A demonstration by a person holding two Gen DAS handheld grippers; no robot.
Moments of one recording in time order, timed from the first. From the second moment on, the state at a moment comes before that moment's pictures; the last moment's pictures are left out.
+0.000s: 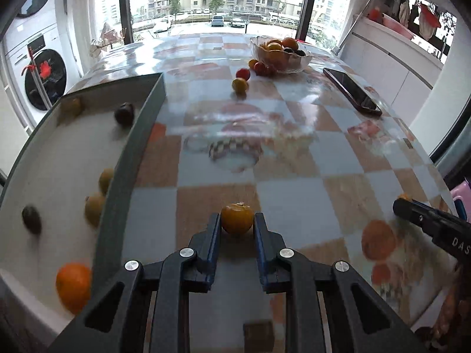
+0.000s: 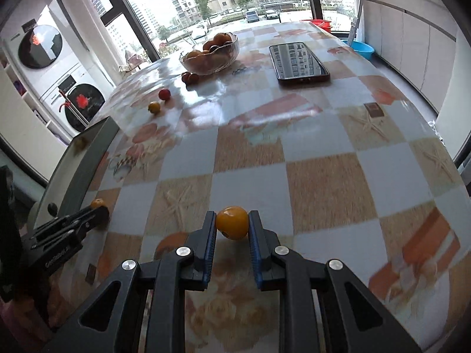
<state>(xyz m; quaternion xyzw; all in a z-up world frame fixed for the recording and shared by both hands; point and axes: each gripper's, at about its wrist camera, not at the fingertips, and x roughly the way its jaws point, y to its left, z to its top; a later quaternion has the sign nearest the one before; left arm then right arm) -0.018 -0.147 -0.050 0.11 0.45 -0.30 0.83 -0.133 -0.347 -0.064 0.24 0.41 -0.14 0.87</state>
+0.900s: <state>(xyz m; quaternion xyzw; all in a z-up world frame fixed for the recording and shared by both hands) -0.027 -0.110 -0.029 0.08 0.42 -0.29 0.85 -0.128 -0.296 -0.047 0.19 0.44 -0.12 0.87</state>
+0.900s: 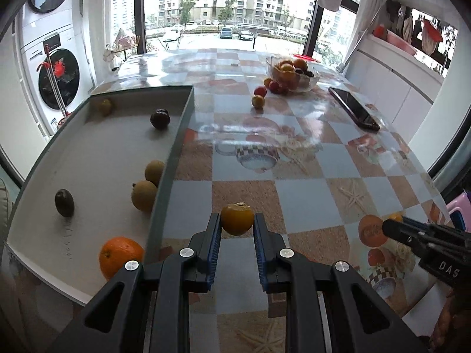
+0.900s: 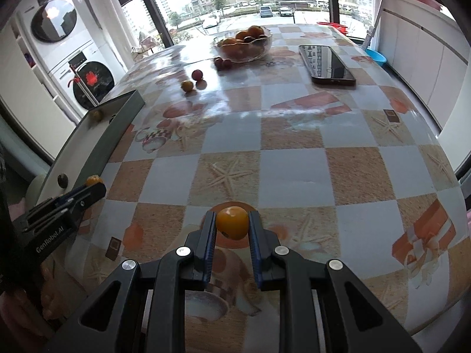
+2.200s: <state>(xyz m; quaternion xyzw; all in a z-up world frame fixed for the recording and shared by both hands) 0.085 0.007 -0.037 0.07 0.42 -0.10 0.90 0.063 -0.127 -0.021 0.07 0.48 0.06 0.87</state>
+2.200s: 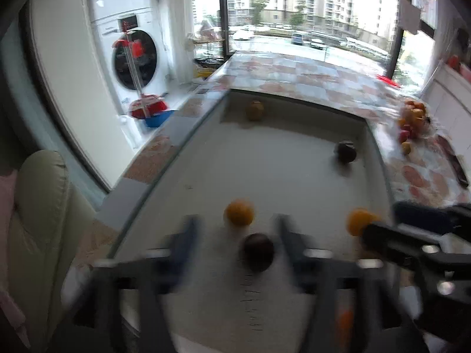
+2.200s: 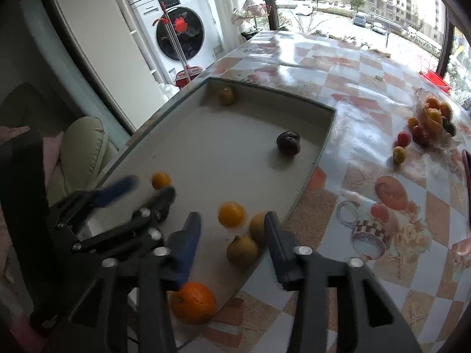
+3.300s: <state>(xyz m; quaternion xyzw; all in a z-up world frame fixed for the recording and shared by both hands) -0.007 -0.161 -0.049 0.17 0.40 -0.26 0.86 -0.028 -0.331 -0.068 0.12 0.50 -0.20 0.83</state>
